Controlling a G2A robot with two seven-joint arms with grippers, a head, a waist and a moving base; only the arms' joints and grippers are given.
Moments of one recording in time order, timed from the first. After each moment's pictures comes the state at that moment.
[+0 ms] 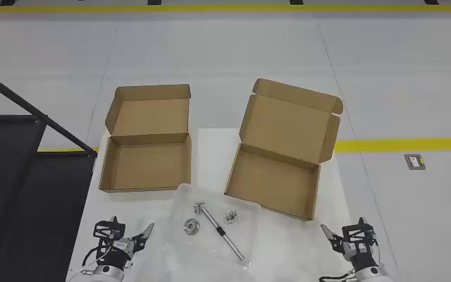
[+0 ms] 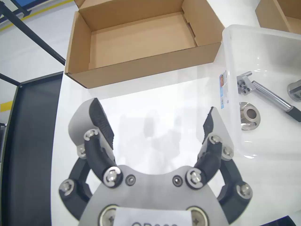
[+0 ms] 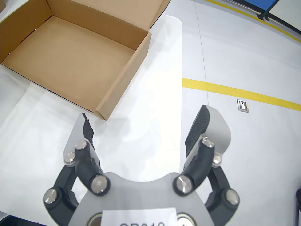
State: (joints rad) left arm 1.73 -1.15 -1.60 -1.80 1.33 0.00 0.00; right arm -1.73 -1.15 1.60 -1.80 -1.33 0.00 0.00
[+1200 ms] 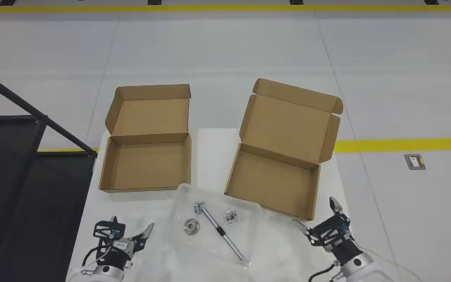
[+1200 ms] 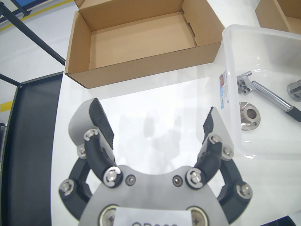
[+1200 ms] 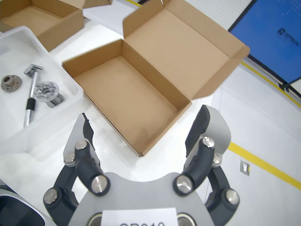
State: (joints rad) left arm 1.73 -1.15 -1.60 -1.80 1.33 0.00 0.00; right arm -1.66 -1.14 1.52 -2.06 -1.53 -0.26 0.10
